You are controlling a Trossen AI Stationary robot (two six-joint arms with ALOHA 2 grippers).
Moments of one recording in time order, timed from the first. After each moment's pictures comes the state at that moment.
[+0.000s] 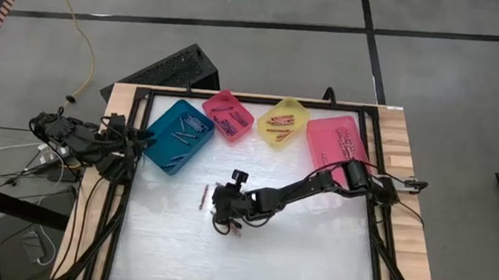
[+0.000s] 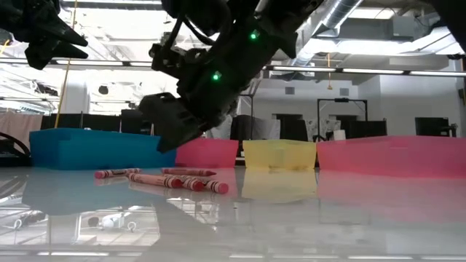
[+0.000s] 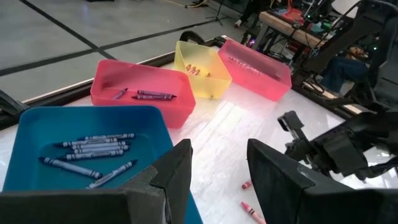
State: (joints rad) left arm -0.44 0.06 0.59 -0.86 -0.81 -0.62; right arm 0.25 2.18 1.57 -0.14 0.63 0.15
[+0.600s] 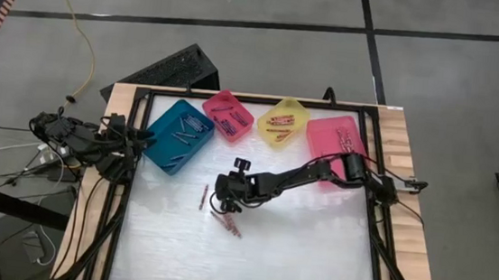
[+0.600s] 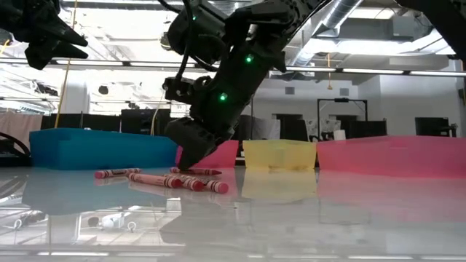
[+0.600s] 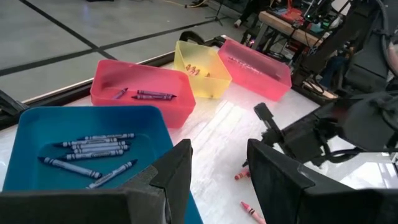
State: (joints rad) left arm -0.44 0.06 0.59 -0.86 -0.81 -0.62; right arm 0.14 2.18 1.57 -0.26 0.50 0.10
